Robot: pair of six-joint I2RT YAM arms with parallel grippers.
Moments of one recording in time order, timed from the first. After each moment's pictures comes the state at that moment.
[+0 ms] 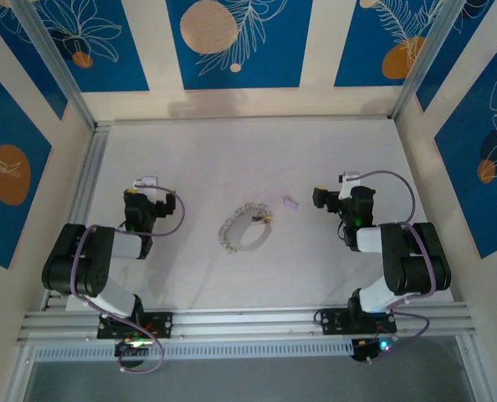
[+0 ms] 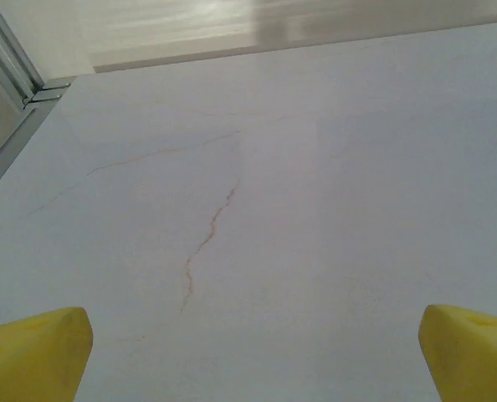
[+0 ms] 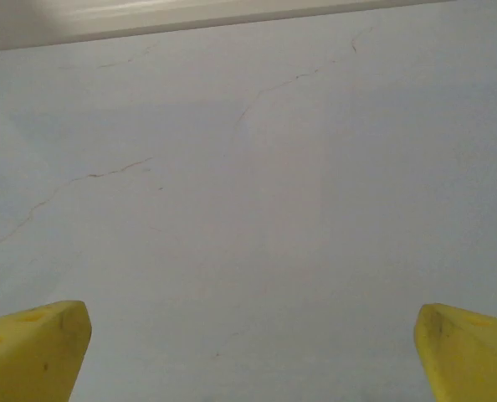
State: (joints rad) left arm -0.10 1.56 0.36 0.86 -0.15 0.06; right arm 0.01 1.52 0.39 0.72 -0.11 0.09
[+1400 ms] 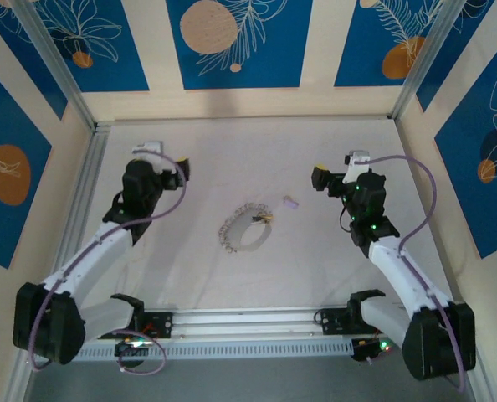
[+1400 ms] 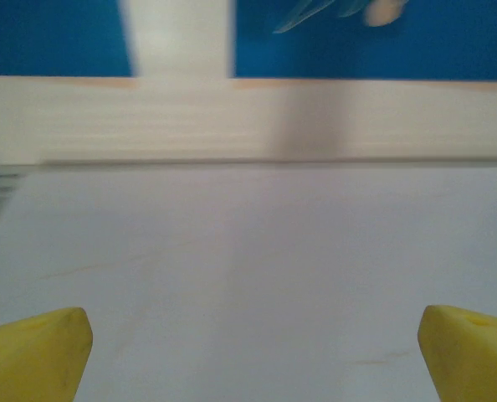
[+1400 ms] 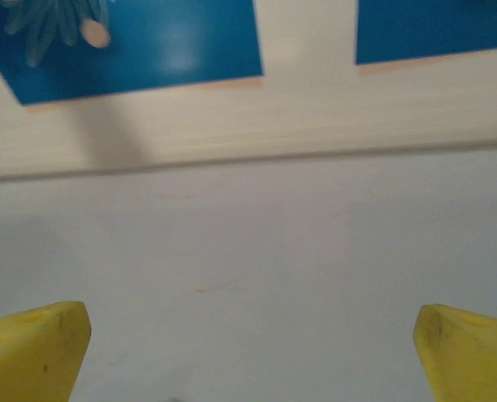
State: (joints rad) left arm -0.35 1.15 0.83 0.02 -0.17 -0.17; right arm 0.17 0.97 0.61 0.12 -0.01 0.18
